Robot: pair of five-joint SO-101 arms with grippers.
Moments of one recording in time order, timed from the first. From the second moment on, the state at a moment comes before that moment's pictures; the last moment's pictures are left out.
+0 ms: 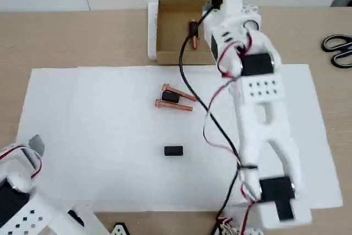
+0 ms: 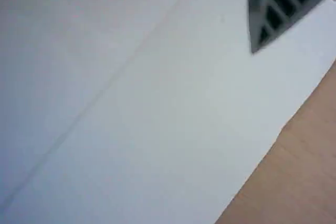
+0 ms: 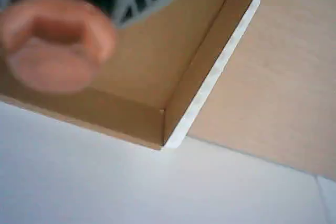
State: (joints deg) left arm -51.4 -60.4 33.5 91.7 -5.9; right arm -11.8 -0.7 -8.0 35.7 4.1
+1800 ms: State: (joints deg) left arm -62.8 -60.6 32.1 94.5 -14.1; right arm -8.2 54.7 -42.0 18.9 4.2
